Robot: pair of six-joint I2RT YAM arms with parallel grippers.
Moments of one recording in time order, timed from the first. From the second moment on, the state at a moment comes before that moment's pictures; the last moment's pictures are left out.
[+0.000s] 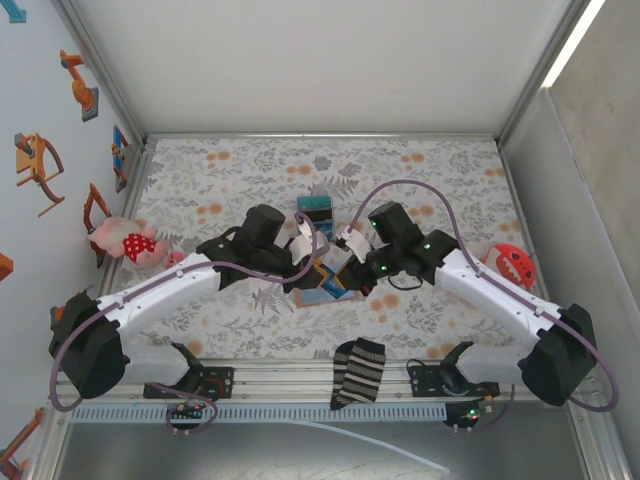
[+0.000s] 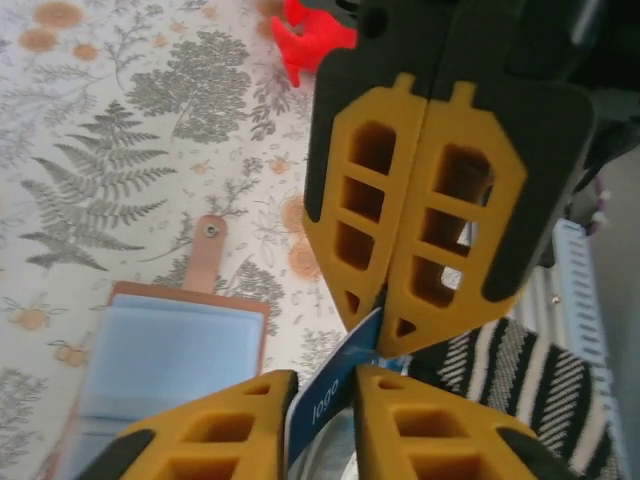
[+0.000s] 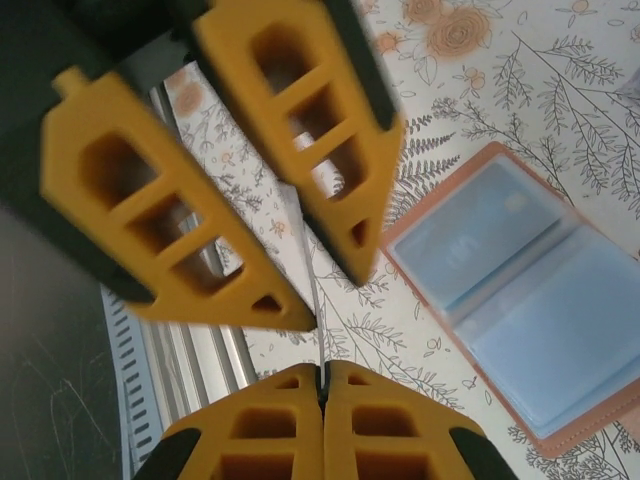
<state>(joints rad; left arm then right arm) -0.81 1.30 0.91 -0.38 0.64 0.22 0.72 1.24 0.98 -0.68 -0.63 -0.09</state>
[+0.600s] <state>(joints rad) -0.78 1.05 0.74 -0.22 0.58 0.11 0.71 1.03 0.85 -0.45 -0.54 0.06</state>
